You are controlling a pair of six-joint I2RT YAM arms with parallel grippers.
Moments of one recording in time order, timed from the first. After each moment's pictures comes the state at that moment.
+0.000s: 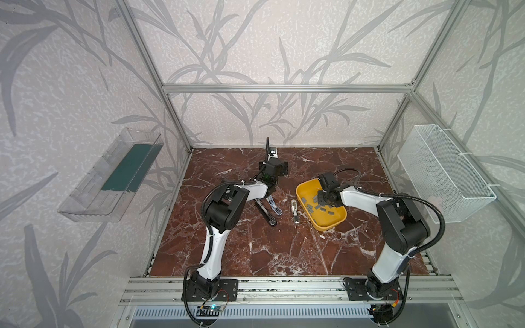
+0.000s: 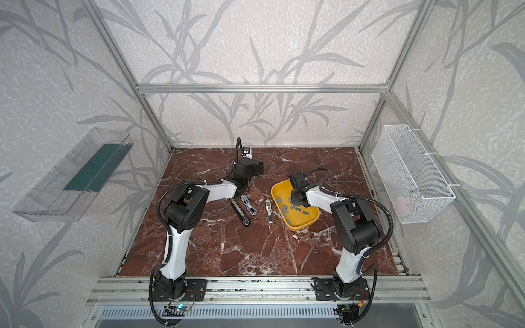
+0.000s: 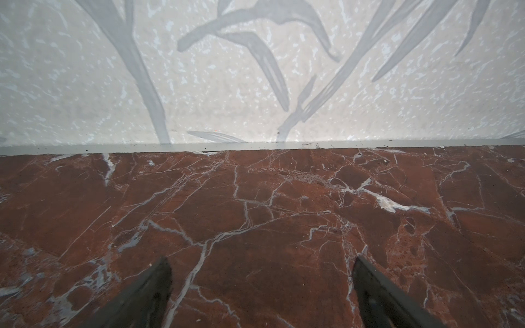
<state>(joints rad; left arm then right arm) -0.52 2.17 1.37 0.46 -0.41 -0.21 0.41 1.77 1.03 -0.35 0.26 0.40</state>
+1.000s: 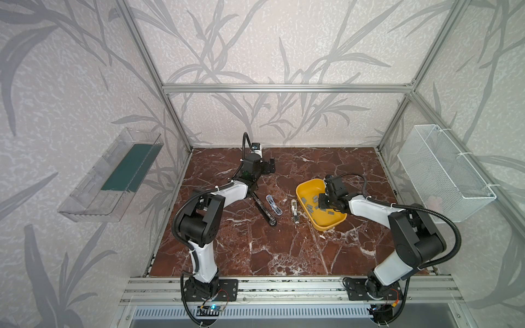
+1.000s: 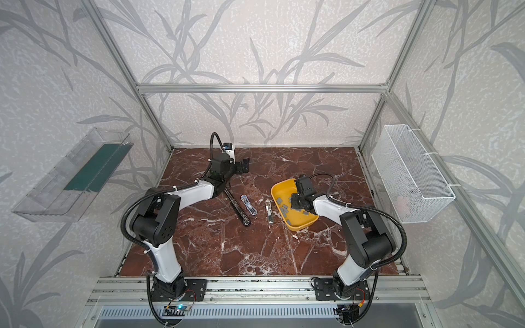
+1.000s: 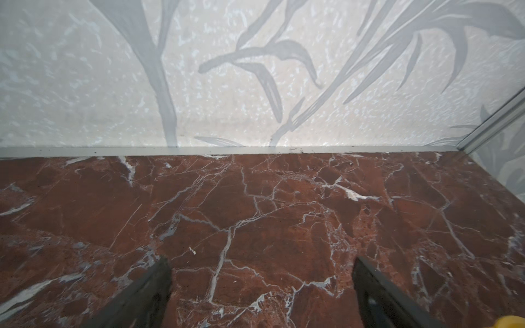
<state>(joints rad) -0.38 1.85 1.15 0.38 -0.07 -0.22 0.44 1.66 0.92 -0.28 0.11 0.37</state>
